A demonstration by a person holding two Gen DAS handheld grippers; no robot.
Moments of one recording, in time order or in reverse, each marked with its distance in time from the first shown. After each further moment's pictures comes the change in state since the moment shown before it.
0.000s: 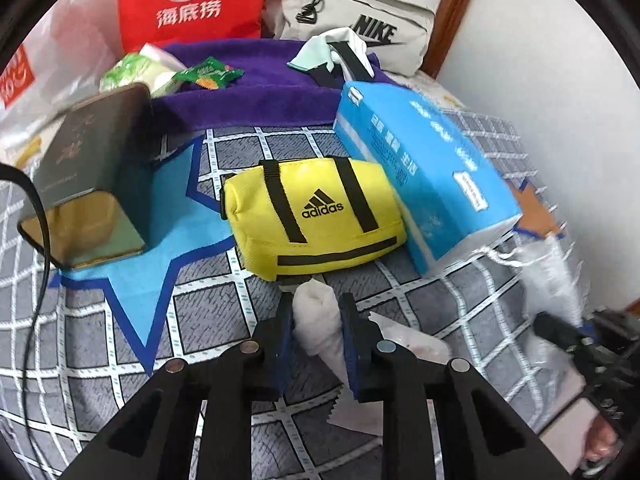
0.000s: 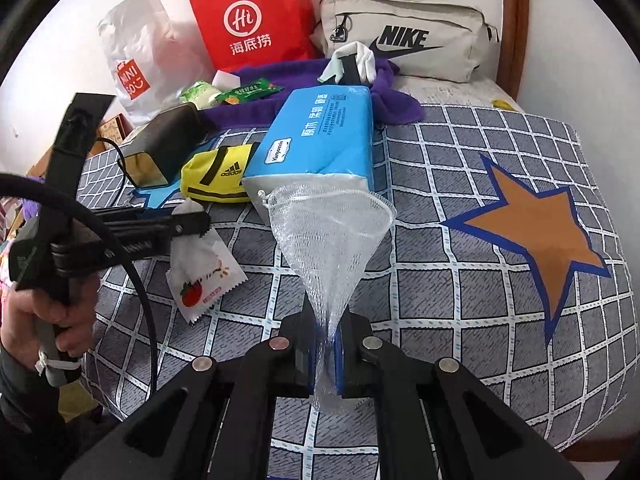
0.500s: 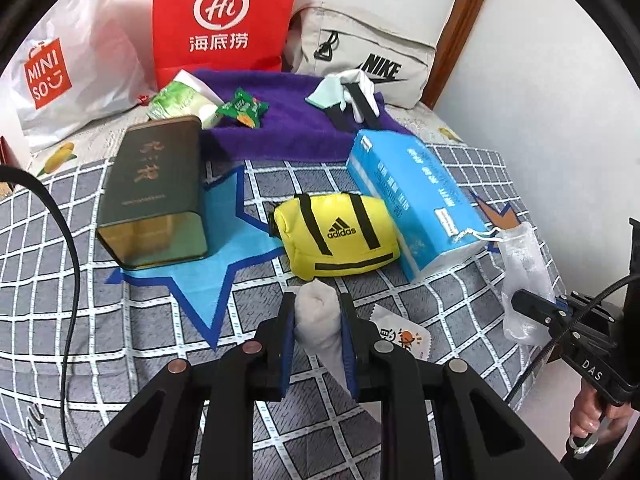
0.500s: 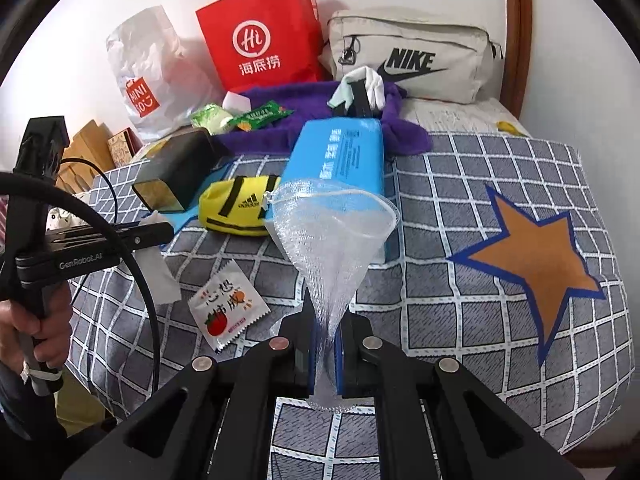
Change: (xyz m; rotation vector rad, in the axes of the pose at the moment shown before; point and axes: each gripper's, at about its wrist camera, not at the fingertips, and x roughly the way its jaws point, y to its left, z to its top) left arm -0.059 0.020 0.000 -0.034 -0.060 -0.016; right arm -0.021 0.011 0.021 -0.001 -0.046 0.019
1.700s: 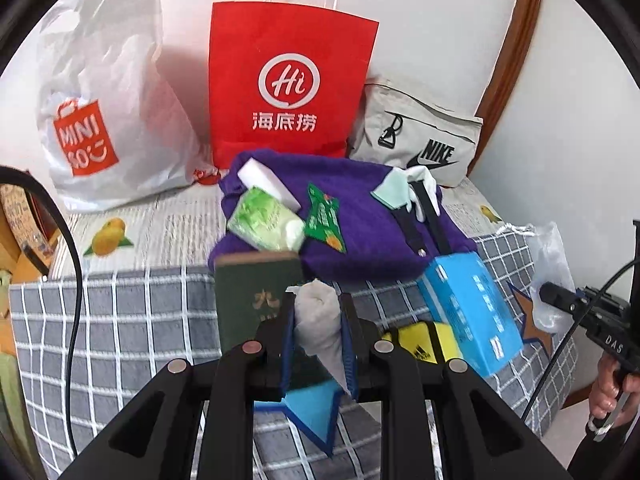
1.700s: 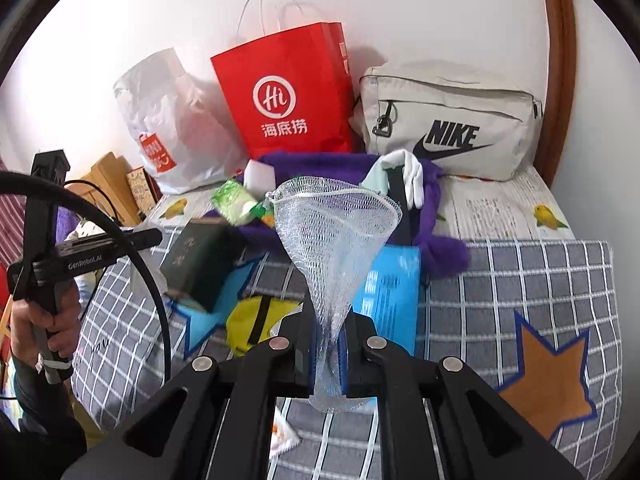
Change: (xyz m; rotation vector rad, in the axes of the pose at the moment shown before) left arm -0.035 0.077 0.102 -0.034 -0.125 0.069; right arm 0.013 0.012 0.123 -0.037 -0.075 0.088
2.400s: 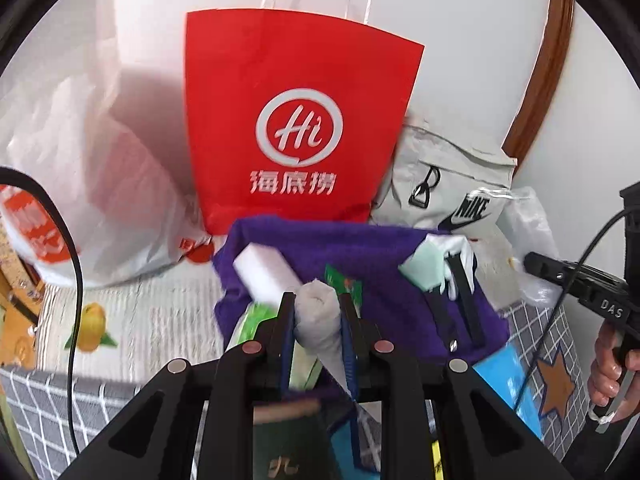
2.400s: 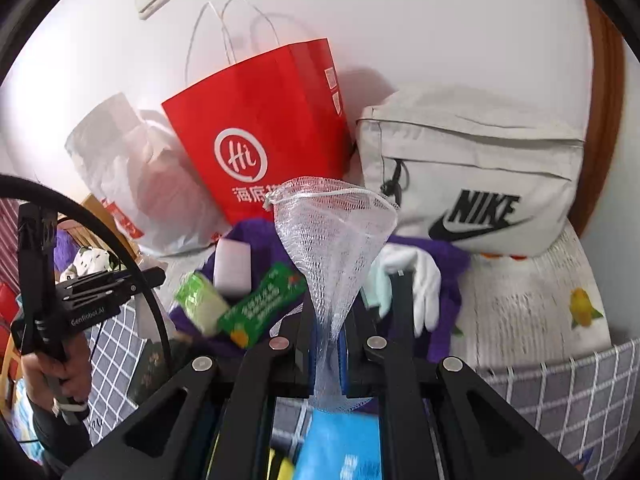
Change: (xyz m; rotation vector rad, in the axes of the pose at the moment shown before) left arm 0.068 0.016 0.098 -0.010 -0.043 0.016; right arm 0.093 -0.032 0.130 0.020 -0.019 0.047
